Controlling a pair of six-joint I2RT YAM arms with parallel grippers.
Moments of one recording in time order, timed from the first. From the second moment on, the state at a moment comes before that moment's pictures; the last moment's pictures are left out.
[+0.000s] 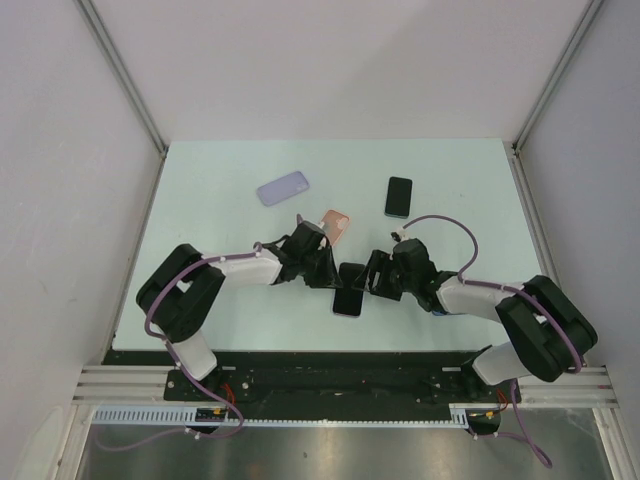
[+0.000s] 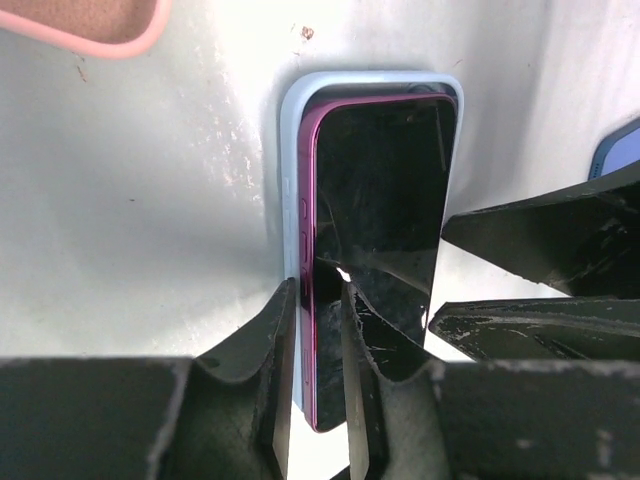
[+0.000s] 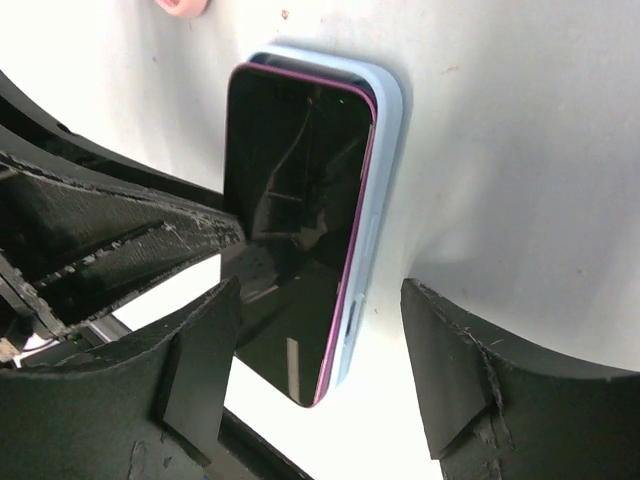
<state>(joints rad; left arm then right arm) -0.72 1.72 0.90 -0.10 0.22 -0.77 0.61 1.43 0.52 0.18 -0.21 0.84</state>
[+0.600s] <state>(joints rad) -0.71 1.68 0.75 0.11 0.28 -0.86 0.53 1.55 0.55 0.32 -0.41 0.88</state>
